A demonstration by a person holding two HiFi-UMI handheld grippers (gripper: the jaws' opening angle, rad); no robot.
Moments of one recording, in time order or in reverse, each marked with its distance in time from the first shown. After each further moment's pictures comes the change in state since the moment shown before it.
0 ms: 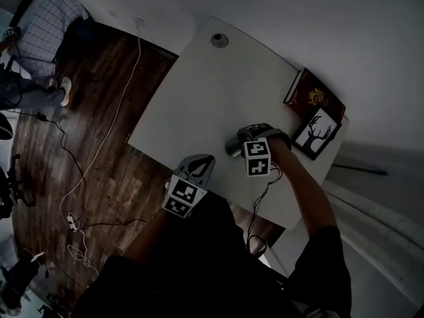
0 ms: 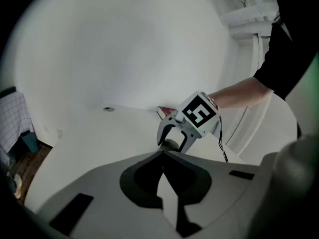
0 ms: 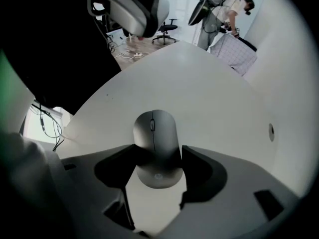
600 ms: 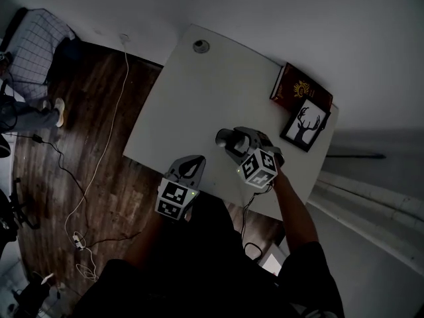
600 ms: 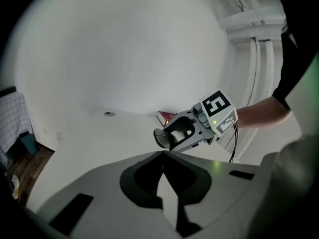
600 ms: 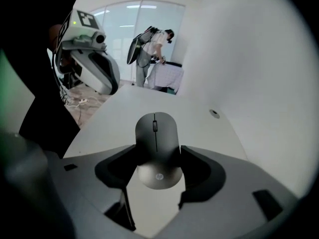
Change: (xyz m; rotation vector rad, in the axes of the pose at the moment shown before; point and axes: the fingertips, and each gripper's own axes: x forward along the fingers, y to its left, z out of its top) left arm -0.009 0.005 0.011 0.000 -0.048 -0.010; right arm -0.076 -0.034 0.018 0.579 -0.365 -0.465
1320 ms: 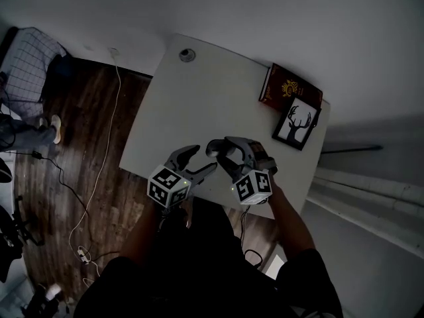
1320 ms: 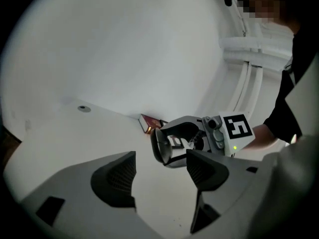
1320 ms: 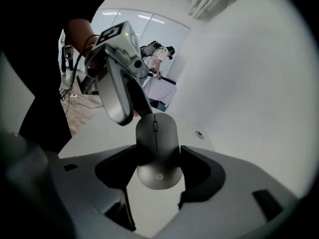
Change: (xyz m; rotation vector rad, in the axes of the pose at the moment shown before) left arm 0.033 -0.016 0.032 -0.085 -0.031 -0.298; right arm -0.040 0.003 0.031 -0.106 -0.153 -0.209
